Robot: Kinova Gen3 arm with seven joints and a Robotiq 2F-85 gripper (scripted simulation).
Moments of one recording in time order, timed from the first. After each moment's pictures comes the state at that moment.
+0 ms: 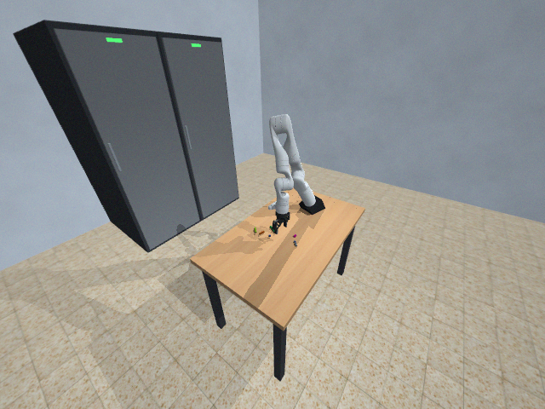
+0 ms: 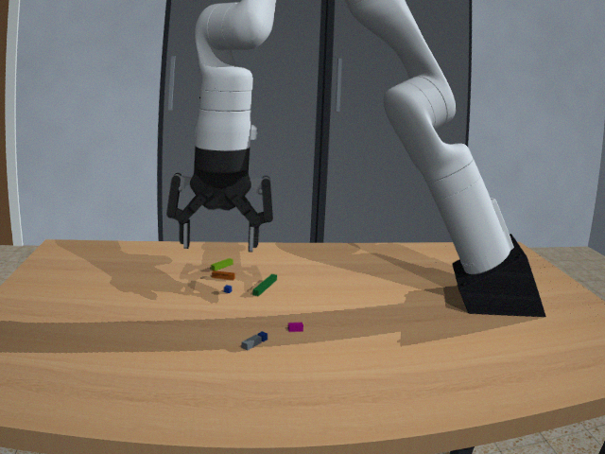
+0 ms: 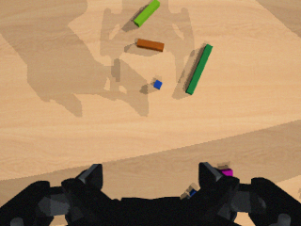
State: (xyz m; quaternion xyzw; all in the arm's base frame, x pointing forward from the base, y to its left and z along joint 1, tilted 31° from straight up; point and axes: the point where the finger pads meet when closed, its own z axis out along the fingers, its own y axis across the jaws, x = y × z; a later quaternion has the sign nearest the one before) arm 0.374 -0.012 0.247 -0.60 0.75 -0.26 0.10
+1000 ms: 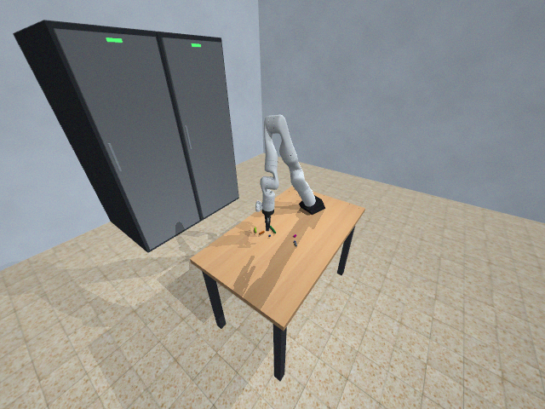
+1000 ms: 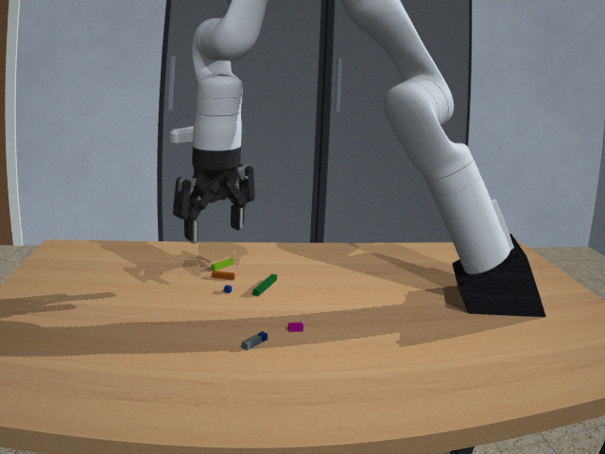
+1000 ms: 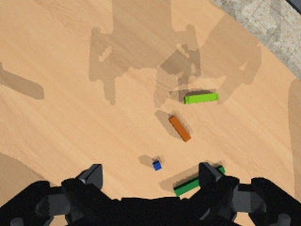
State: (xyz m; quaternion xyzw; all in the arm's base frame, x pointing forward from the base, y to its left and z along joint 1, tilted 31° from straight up) arm 0.364 -0.112 0.255 -0.82 0.49 -0.28 -0.02
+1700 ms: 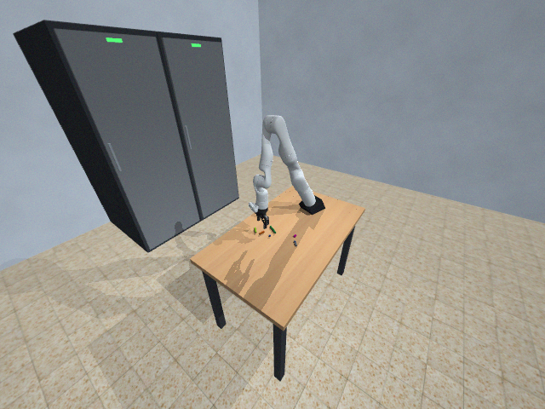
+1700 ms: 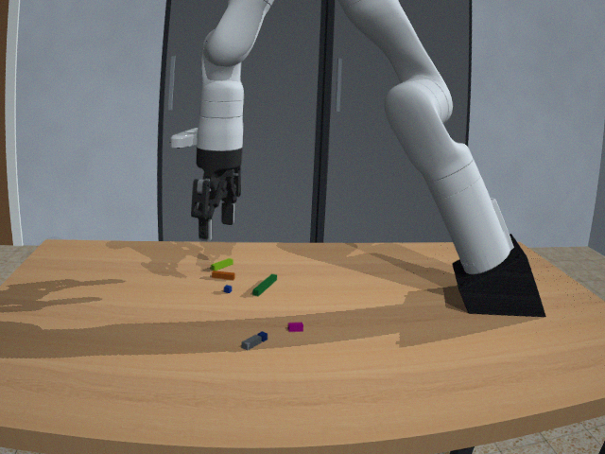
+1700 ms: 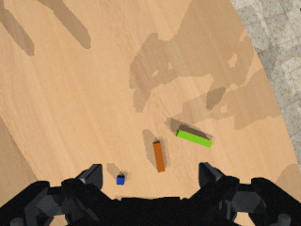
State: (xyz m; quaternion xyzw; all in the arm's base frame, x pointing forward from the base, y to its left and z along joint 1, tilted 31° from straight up) arm 0.356 -0.159 0.253 -0.92 0.29 -0.27 -0.07
